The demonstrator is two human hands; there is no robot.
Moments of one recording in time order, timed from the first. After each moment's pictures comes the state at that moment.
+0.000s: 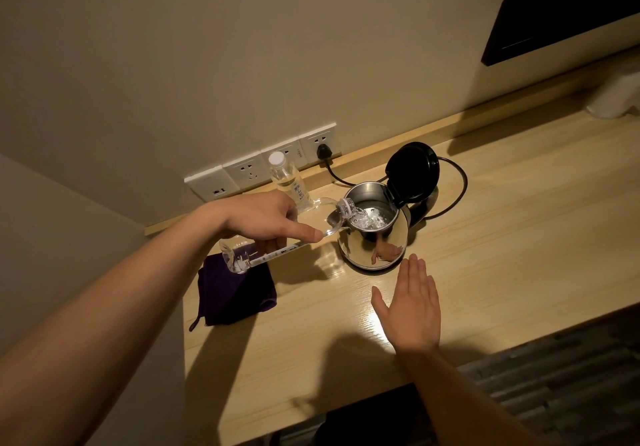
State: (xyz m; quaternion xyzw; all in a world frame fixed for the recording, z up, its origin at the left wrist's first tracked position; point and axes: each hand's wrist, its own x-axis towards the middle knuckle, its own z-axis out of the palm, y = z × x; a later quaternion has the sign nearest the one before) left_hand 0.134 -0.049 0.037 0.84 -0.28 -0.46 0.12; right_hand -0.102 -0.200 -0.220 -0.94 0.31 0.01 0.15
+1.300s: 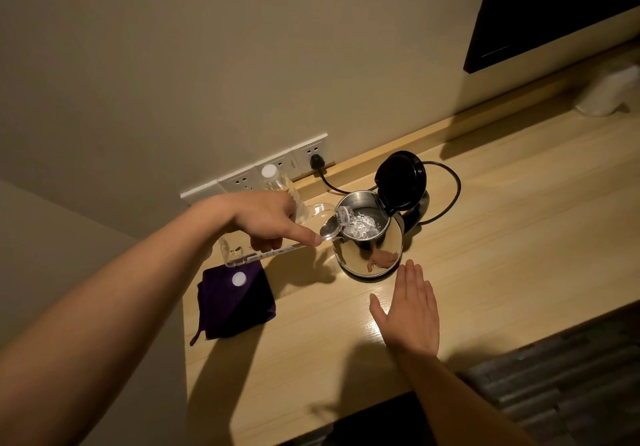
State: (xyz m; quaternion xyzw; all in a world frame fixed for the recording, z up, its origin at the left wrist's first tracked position) left_hand 0.143 -0.075 0.048 0.85 -0.30 -0.44 0.00; right_hand -0.102 -0.202 -0.219 -0.93 0.31 0.02 0.17
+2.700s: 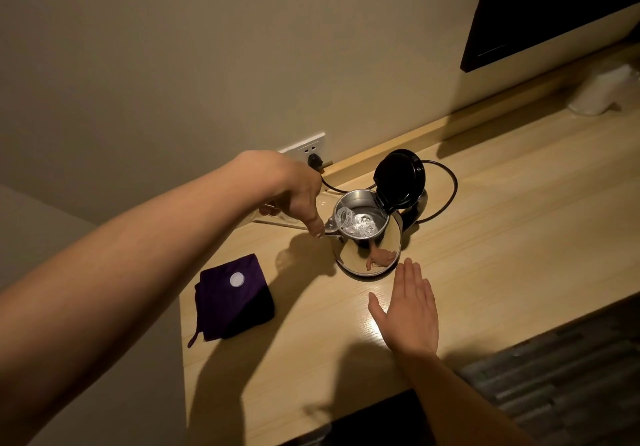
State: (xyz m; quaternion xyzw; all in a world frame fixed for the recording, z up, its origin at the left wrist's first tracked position) left_hand 0.132 -0.142 0.074 0.84 -0.32 -0.38 -0.21; right_hand -0.102 -0.202 -0.221 -0.94 0.31 0.02 0.16
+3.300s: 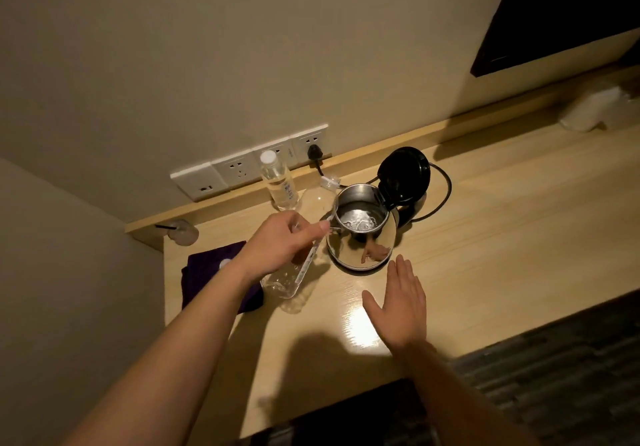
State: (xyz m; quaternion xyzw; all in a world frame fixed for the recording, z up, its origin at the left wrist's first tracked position) left_hand 0.076 -0.044 -0.023 0.85 -0.16 -0.31 0.40; right_hand -0.106 -0.211 -0.210 -0.92 0.29 0.02 0.27
